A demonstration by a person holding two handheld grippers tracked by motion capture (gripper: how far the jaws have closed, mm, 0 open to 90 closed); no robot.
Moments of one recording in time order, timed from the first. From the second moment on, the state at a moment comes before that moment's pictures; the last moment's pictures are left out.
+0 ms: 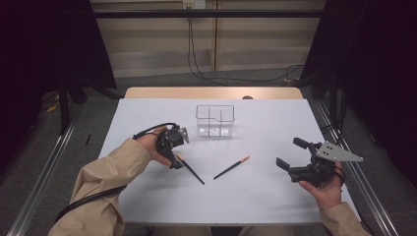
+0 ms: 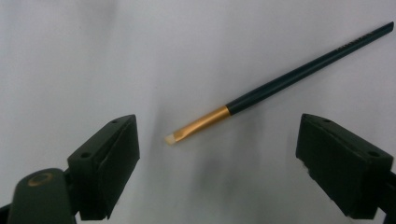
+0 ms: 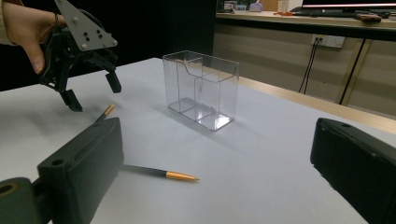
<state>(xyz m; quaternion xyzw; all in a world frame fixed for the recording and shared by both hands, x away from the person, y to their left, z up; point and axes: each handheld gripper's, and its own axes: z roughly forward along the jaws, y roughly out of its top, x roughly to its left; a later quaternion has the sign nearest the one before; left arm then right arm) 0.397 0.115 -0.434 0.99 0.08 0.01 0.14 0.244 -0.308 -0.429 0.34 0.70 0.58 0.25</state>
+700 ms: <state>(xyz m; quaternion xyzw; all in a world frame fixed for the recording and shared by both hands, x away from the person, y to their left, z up) 0.392 0.103 -0.439 0.99 0.01 0.00 0.14 0.244 -0.308 -0.430 0.34 0.70 0.58 0.25</state>
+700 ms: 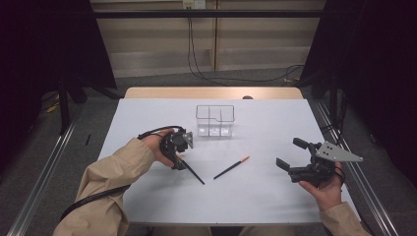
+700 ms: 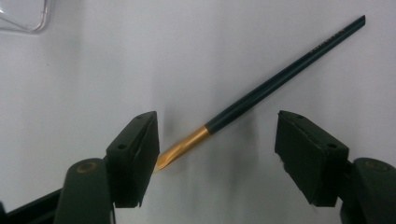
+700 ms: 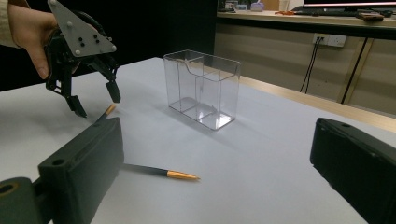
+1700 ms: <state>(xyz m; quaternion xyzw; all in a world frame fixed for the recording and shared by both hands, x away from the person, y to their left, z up) 0.383 0.099 -0.446 0.99 -0.05 -0.02 0.12 0.244 -0.308 -0.430 0.34 0.70 0.58 0.25</state>
